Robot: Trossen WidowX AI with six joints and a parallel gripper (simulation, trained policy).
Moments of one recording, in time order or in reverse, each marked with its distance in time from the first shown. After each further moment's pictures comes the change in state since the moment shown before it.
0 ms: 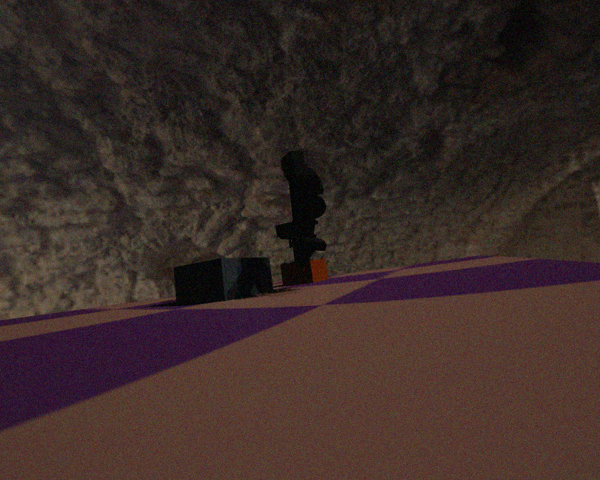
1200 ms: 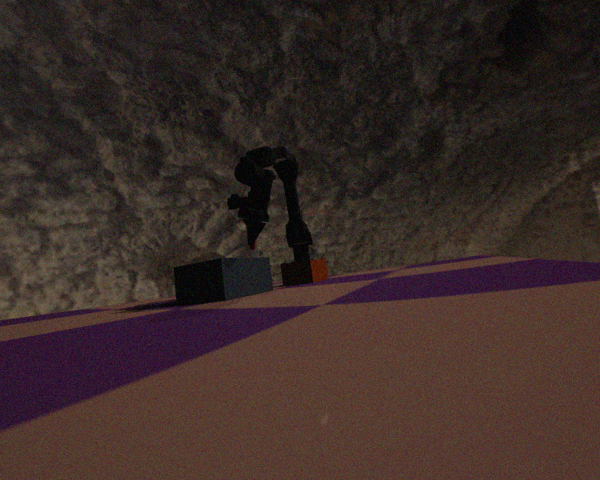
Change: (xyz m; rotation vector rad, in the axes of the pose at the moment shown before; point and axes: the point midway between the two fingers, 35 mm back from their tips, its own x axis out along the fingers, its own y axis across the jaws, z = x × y) arm -0.058 -0.029 0.148 0.330 -0.112 0.068
